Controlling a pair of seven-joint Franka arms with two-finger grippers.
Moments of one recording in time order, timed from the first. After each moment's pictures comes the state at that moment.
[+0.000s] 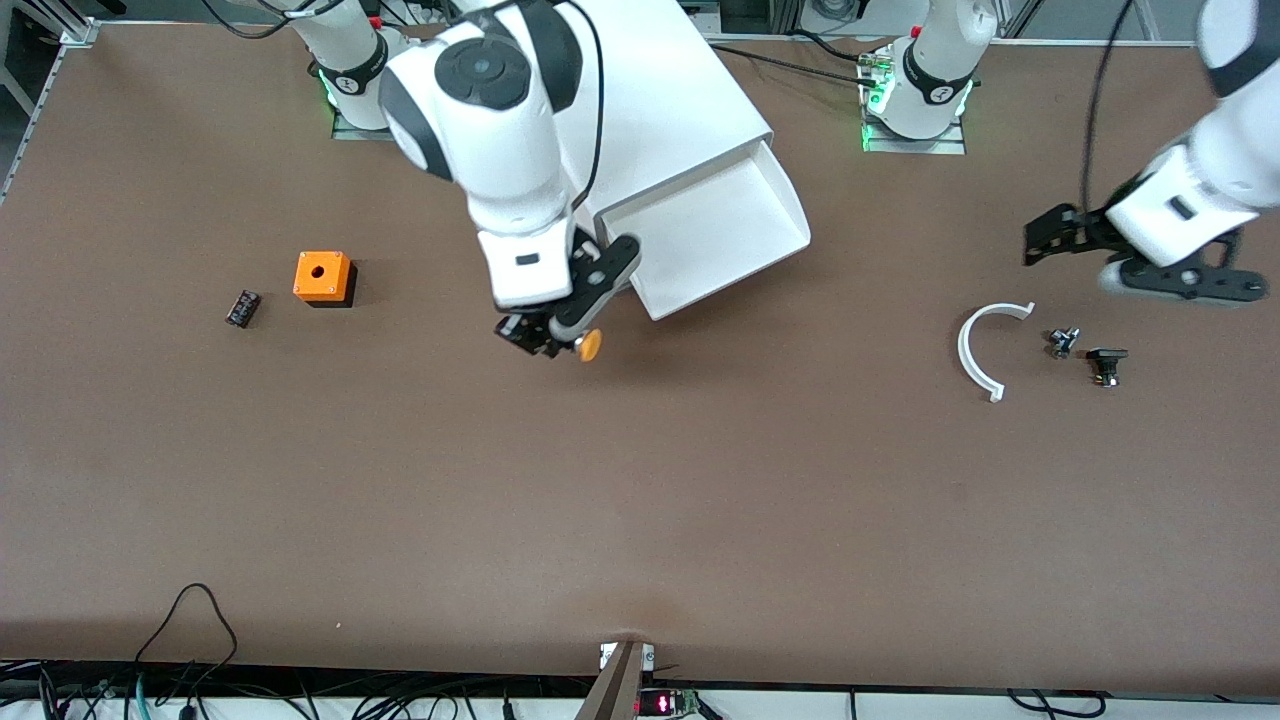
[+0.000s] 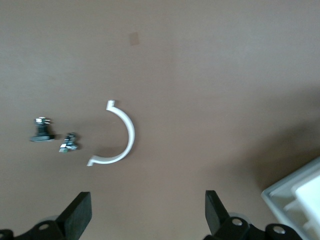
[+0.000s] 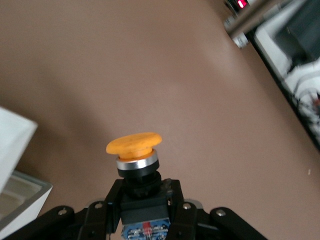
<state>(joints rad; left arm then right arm) -0.16 0.01 0.05 -1.75 -0.01 1.67 -0.05 0.54 0.46 0.11 -1.36 -0.21 1.99 -0.17</state>
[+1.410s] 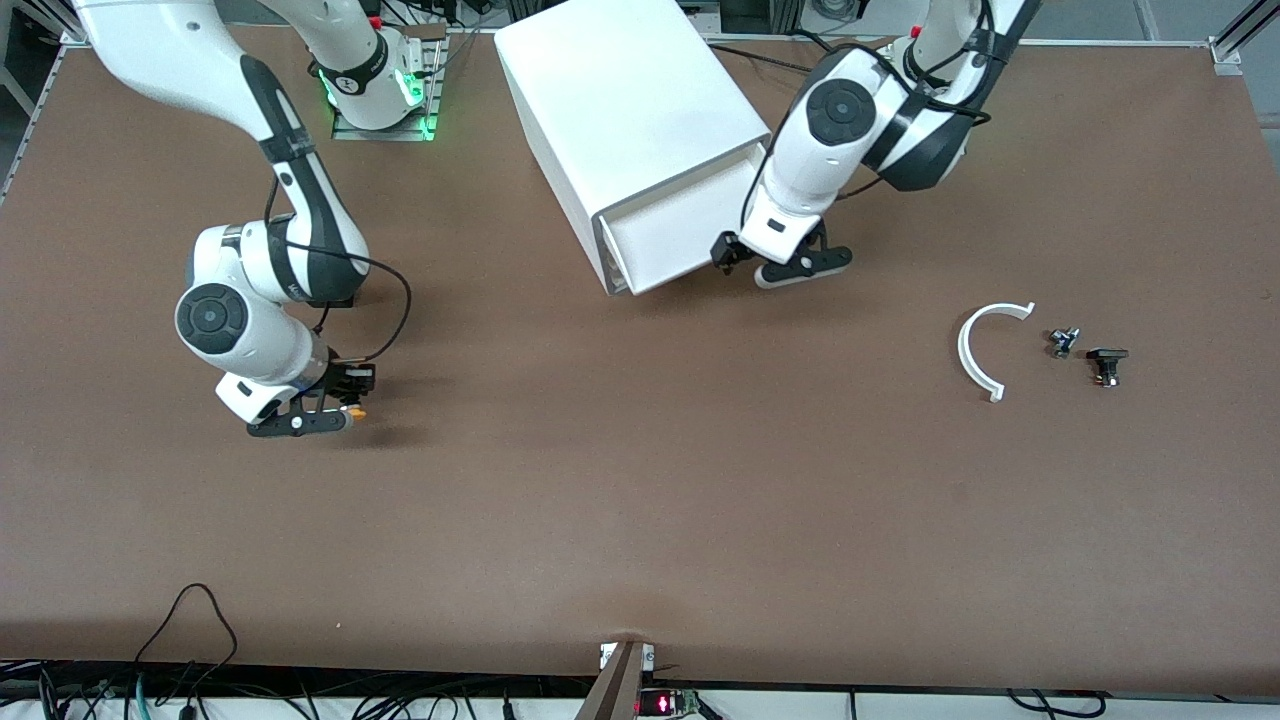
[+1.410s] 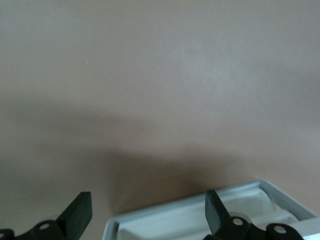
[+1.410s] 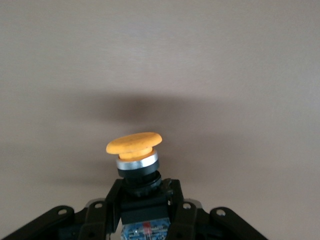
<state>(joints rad) -0.24 0.12 -0.45 -2.20 -0.10 2.35 -0.93 0.15 0.48 -0.04 -1.92 -0.06 2.38 0.02</state>
